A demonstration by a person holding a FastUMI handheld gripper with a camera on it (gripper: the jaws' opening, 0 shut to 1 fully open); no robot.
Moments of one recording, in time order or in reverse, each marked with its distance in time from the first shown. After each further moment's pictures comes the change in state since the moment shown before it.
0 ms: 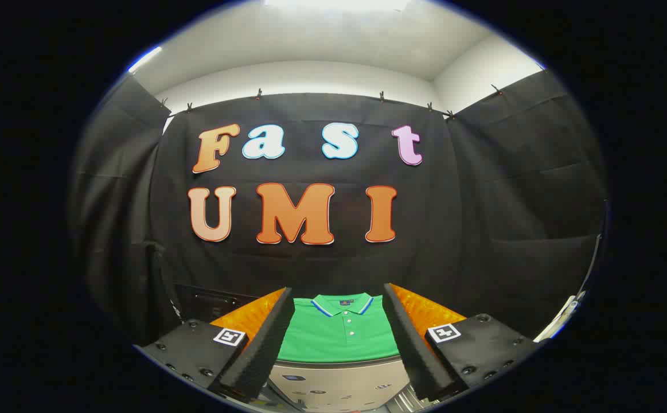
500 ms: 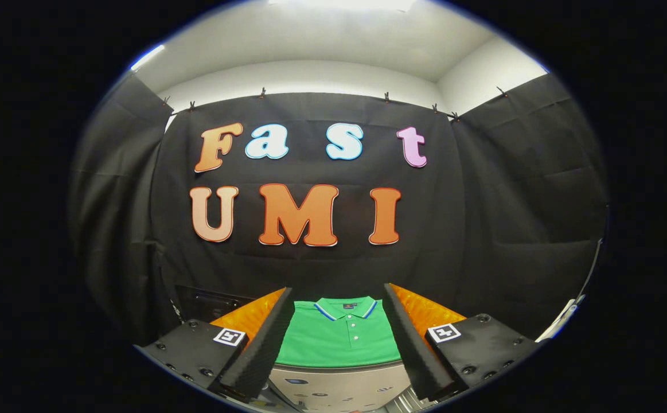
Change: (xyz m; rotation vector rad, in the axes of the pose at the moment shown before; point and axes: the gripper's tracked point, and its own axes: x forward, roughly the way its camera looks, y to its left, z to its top) arm 0.009 0.012 0.008 -0.026 -0.003 0.007
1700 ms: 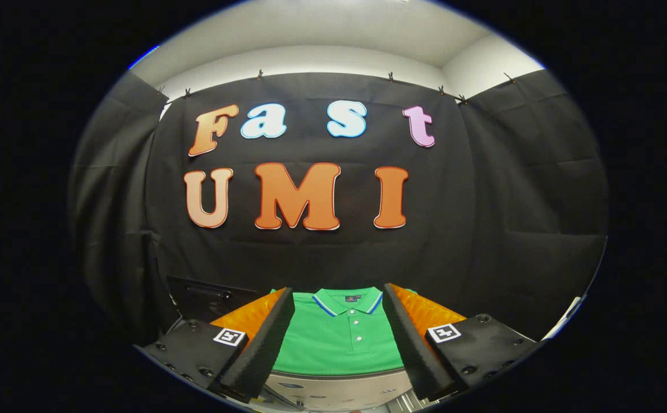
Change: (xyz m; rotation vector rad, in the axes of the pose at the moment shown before) arm 0.077 -0.011 -0.050 0.017 0.108 0.020
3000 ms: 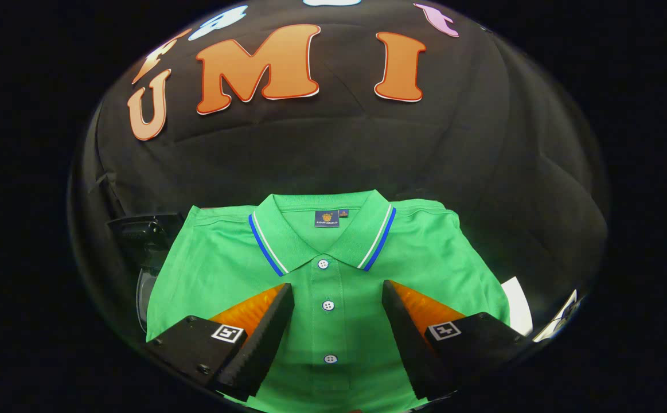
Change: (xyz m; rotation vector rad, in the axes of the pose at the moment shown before) arm 0.183 -0.051 -0.164 0.054 0.656 -0.030
